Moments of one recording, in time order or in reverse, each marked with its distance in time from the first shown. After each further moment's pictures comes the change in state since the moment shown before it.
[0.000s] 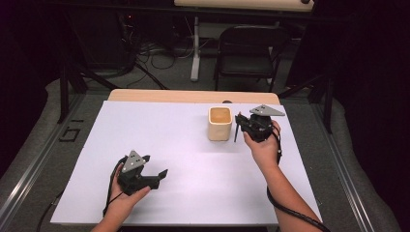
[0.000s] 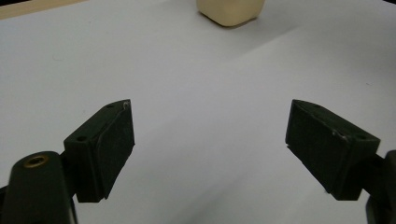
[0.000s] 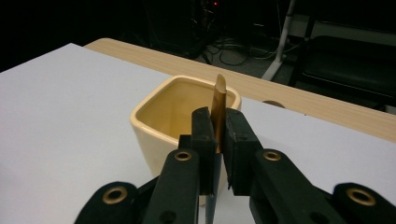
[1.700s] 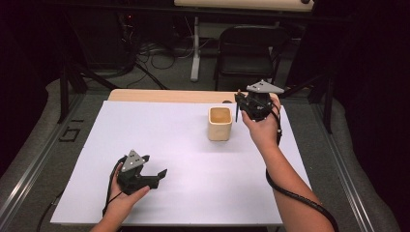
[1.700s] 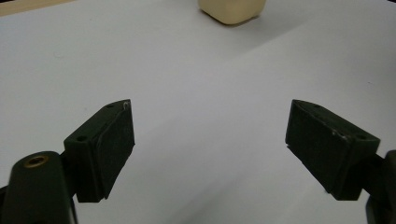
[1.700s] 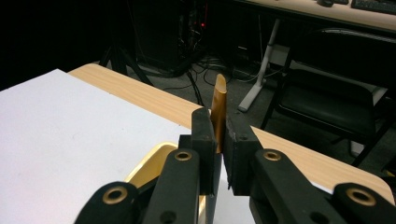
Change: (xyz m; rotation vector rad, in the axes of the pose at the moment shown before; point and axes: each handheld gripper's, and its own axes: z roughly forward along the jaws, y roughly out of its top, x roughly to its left) left arm 0.002 -0.001 0.000 0.006 0.000 -0.004; right arm 0.007 0.069 -0.002 -0.044 -0.067 -0.077
